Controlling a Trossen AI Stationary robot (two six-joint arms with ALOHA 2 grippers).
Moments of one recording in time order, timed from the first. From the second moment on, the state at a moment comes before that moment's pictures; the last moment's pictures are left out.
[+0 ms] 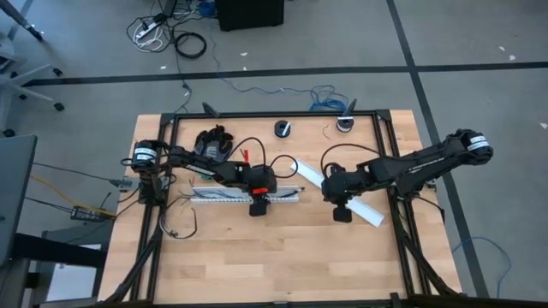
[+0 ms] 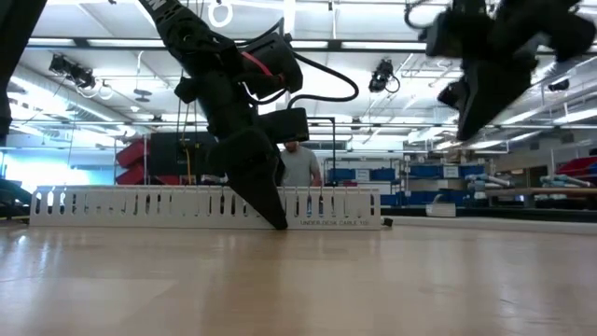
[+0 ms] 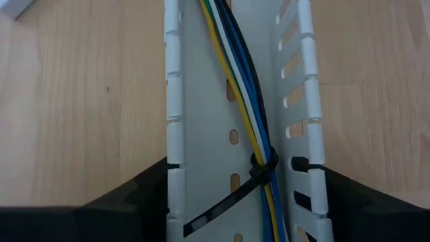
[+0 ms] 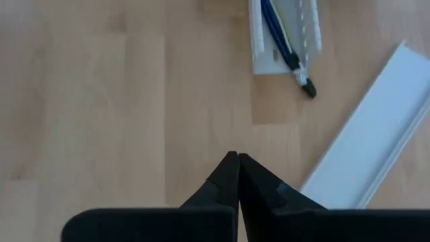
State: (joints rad) left arm 0.03 1.88 1.03 -0.18 0.05 0.05; right arm 0.19 1.22 0.80 -0.58 0.08 0.22
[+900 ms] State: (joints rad) left arm 0.03 1.88 1.02 -0.16 0.05 0.12; right arm -0.06 1.55 0.82 -0.44 0.22 0.22
